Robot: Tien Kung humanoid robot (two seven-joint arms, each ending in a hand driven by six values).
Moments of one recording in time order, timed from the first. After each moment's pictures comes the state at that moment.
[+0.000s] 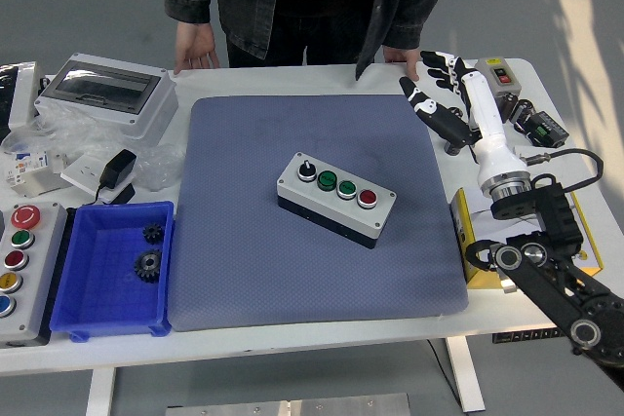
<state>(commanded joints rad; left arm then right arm) 0.01 0.12 -1.44 -0.18 1.19 0.08 0.30 0.29 -0.30 1.02 1.52 -1.54 -0.49 -0.09</state>
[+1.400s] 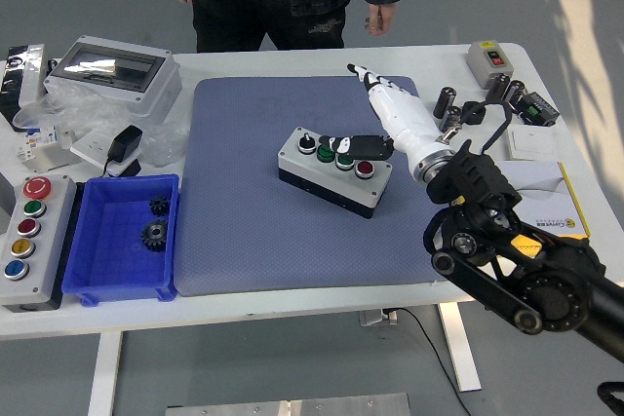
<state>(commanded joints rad) 0.01 0.13 -1.43 -0.18 1.18 0.08 0.30 0.60 -0.26 0.67 1.43 -1.89 -0.20 -0.54</state>
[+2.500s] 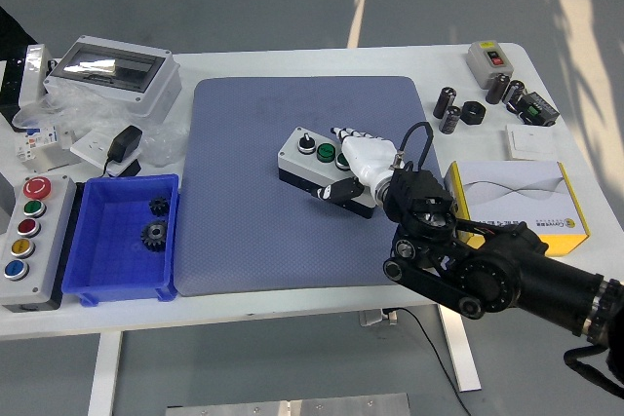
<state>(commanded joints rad) -0.01 0.15 -1.43 -0.18 1.19 0.08 0.30 0.77 -0.14 0.39 1.12 -1.78 -0.20 -0.61</state>
